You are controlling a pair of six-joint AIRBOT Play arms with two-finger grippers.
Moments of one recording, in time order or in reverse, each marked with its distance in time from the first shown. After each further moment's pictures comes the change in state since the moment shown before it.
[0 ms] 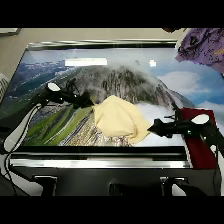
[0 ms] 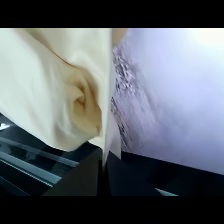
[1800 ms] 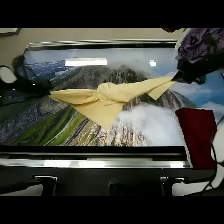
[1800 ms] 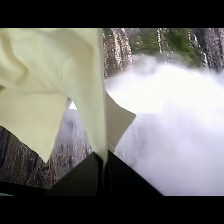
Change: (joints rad) left arm 0.123 0.389 -0.001 0.749 -0.114 -0.430; right arm 0.001 -0.528 1.312 -0.332 0.484 0.381
